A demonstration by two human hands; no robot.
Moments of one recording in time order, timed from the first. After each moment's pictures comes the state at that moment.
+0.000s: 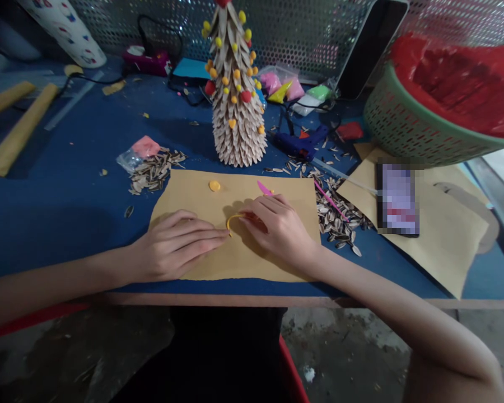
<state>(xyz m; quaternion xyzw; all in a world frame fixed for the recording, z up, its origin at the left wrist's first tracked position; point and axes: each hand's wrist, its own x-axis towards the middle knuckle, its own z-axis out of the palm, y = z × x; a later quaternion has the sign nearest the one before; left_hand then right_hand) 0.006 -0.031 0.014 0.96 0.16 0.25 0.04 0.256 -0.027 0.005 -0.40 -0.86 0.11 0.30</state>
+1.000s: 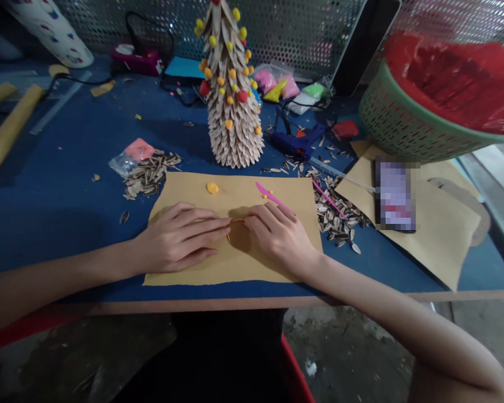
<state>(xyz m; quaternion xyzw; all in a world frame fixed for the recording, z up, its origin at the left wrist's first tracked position) 0.004 -0.014 -0.007 0.95 0.16 0.25 -0.01 0.263 -0.041 0.003 -0.36 -0.91 -0.05 0.21</state>
